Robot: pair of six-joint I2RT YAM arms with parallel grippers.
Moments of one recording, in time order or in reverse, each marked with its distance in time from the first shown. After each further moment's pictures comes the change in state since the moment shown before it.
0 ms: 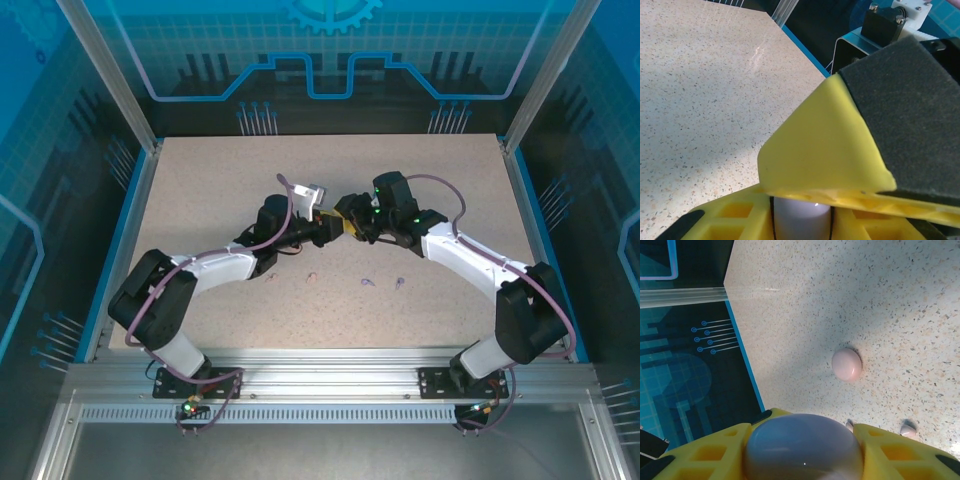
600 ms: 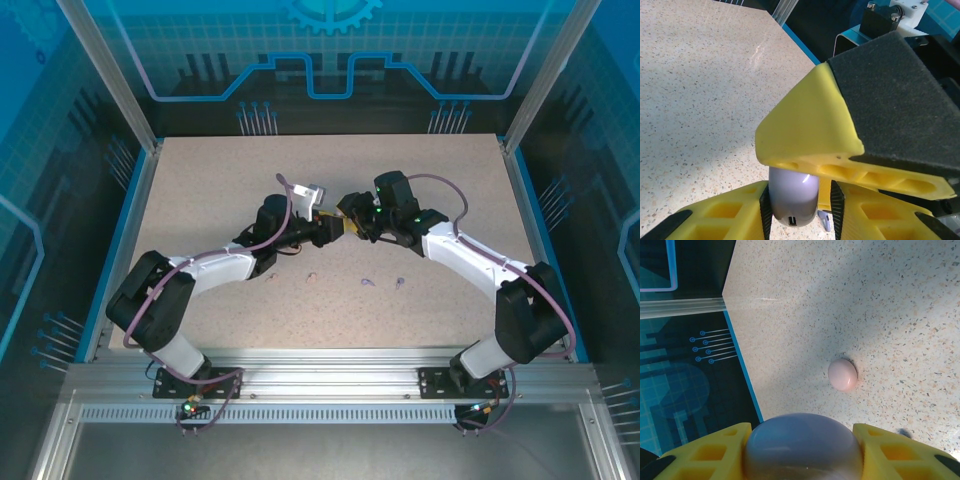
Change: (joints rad) left arm 0.000 -0.010 0.000 -0.013 0.000 -0.002; right arm -0.006 0.002 0.000 0.000 0.025 0.000
